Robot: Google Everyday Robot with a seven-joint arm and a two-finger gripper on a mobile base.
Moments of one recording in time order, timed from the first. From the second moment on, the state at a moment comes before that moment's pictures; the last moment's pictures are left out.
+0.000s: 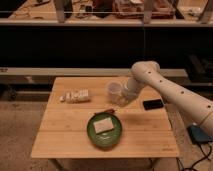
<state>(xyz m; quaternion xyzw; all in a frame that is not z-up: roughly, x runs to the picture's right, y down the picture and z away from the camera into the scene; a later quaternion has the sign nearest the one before) 0.095 0.075 0.792 -0.20 -0.31 -0.38 0.85</state>
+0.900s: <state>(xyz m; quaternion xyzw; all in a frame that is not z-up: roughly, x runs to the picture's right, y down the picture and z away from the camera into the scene) 0.094 0.077 0.797 -0.19 -0.32 -0.36 0.85</state>
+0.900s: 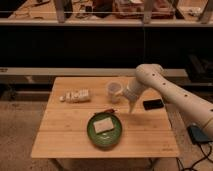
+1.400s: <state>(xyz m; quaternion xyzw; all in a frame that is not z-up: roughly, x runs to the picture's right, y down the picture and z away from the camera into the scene) 0.076 0.097 0.825 -0.21 -0.39 -0.29 0.85</state>
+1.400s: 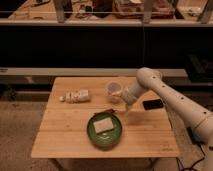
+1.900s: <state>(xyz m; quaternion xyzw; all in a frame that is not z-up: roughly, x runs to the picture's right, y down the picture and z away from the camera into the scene) 0.069 0.115 0.851 -0.25 -0.39 -0.30 0.83</state>
